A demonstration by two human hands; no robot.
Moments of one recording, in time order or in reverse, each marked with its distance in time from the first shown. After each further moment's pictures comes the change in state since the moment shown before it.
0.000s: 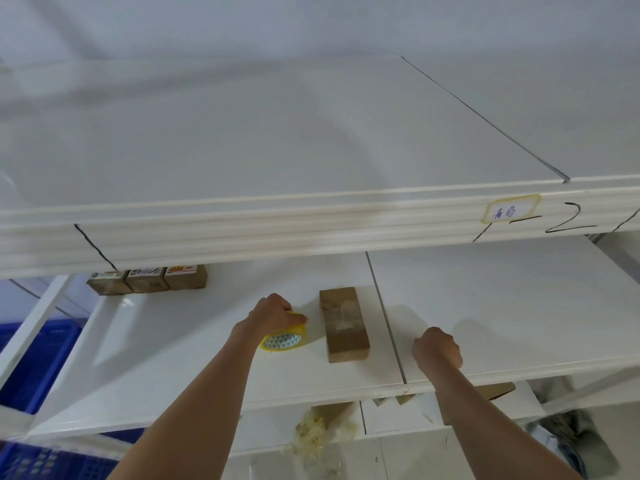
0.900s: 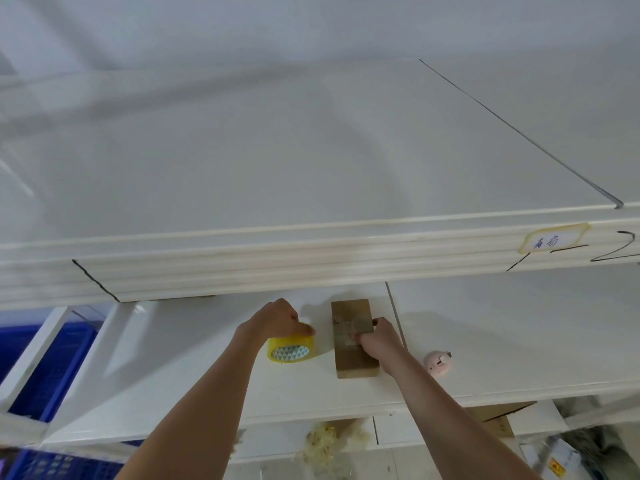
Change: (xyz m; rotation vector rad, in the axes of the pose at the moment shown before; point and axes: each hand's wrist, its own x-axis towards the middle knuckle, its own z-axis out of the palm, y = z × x) left_hand 0.014 -0.008 -0.018 0.124 -0.087 0.015; right_hand -0.021 -0.094 0.034 0.530 -0.385 -0.237
